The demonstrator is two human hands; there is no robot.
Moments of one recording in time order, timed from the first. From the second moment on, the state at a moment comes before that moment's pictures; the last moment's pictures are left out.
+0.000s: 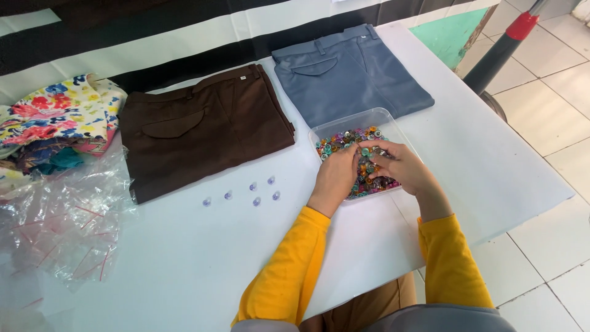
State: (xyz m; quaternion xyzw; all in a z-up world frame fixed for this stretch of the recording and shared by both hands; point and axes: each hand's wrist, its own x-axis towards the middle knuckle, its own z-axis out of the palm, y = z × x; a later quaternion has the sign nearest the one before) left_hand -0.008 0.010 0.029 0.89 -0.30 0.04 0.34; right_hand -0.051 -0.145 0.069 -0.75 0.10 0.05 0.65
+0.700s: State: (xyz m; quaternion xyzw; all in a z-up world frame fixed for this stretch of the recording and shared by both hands) left_hand -0.012 0.015 0.019 0.87 -0.27 0.07 0.40; right_hand -0.061 -0.135 0.072 -0.75 0.07 -0.01 0.66
